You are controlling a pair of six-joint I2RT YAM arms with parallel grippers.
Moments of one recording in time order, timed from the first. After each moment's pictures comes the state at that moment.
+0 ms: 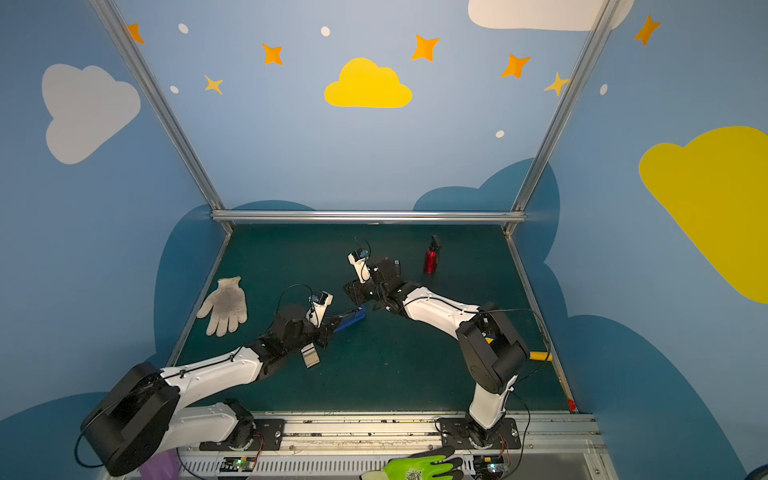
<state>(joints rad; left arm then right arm) -0.62 1.25 0.41 0.33 0.09 -0.19 0.77 1.76 1.17 0.00 -0.24 0.28</state>
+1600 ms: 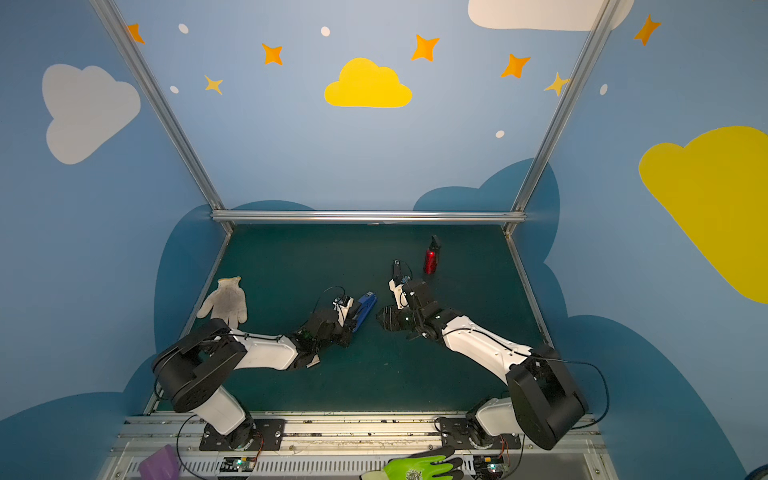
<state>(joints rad) -0.75 1.66 0.54 0.49 -0.12 -0.28 0.66 1.37 0.76 -0.16 -0.28 0.47</state>
